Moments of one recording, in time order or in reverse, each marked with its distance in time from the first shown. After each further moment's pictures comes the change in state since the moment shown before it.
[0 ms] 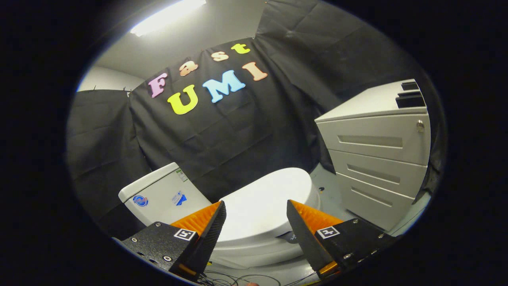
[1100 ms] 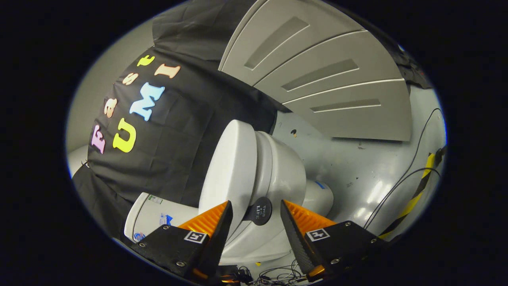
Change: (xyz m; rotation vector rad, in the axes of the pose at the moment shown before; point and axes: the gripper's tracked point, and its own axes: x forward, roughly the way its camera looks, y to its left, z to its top) arm 0.041 -0.100 -0.100 0.561 0.149 -0.174
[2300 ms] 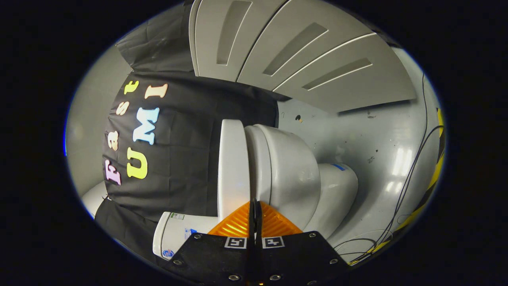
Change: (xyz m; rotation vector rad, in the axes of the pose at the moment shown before) arm 0.029 0.001 -0.001 0.235 0.031 0.117
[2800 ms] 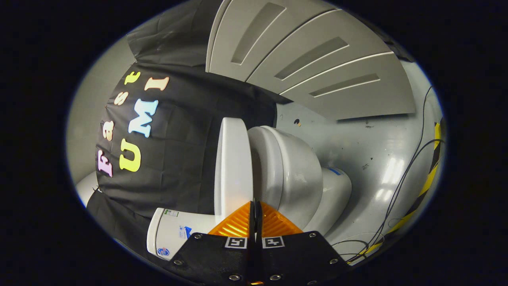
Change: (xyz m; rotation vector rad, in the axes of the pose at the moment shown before) arm -0.006 0.030 -0.002 -0.092 -0.017 -0.052
